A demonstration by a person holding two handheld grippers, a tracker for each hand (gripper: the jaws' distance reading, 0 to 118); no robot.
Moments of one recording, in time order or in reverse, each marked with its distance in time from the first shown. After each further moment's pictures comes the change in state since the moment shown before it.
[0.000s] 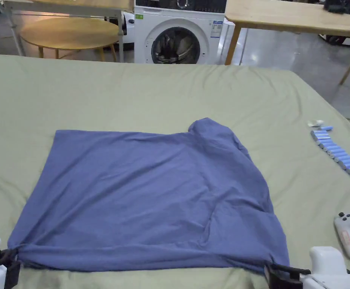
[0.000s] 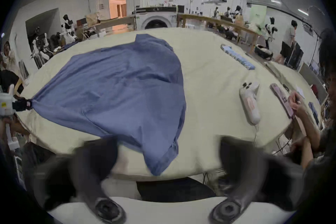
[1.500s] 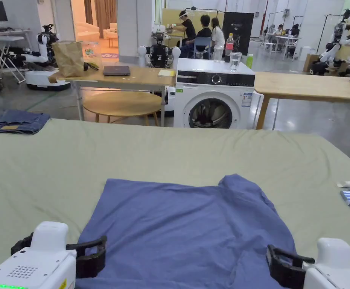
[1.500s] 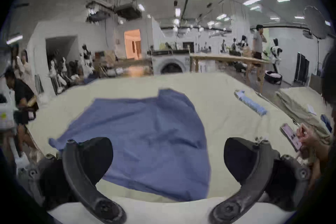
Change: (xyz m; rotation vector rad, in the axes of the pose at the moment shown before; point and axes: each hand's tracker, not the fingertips) left arm 0.057 0.033 0.108 0.462 -0.027 0.044; right arm -0.050 0.067 0.071 0.430 0.164 -0.028
